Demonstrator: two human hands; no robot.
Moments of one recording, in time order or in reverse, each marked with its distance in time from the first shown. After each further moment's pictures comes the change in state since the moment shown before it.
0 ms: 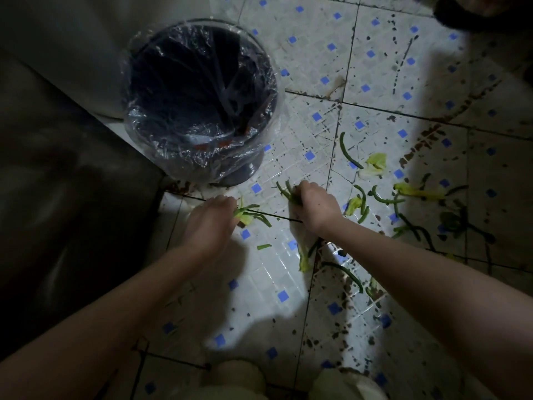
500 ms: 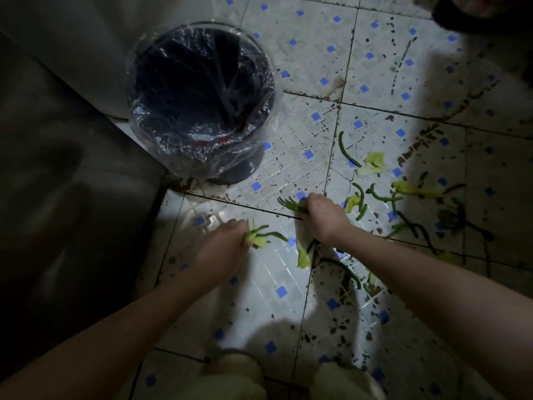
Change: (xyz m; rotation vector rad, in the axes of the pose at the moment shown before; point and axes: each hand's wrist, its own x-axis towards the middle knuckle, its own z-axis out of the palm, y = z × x) left_hand -0.034 0.012 0.036 -0.239 -0.088 0.070; right_hand -0.024 0.015 0.000 -0.083 -0.132 -0.002
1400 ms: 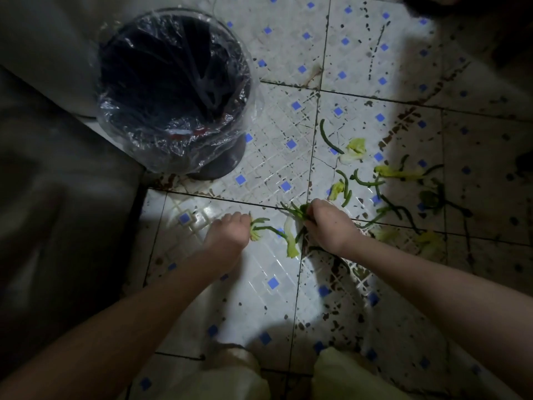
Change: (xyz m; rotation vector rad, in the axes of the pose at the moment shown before) left_hand 0.017 0.010 0.020 0.693 0.114 0.294; right_hand -0.047 0.020 0.002 0.118 -0.001 0.049
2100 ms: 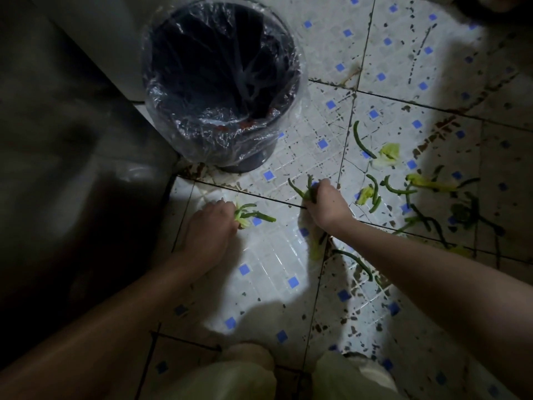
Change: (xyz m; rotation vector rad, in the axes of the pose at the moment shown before) left_hand -0.034 -0.053 -0.016 -0.483 -0.053 -0.345; right_hand 0.049 -0.051 0.005 0.223 0.069 0.208
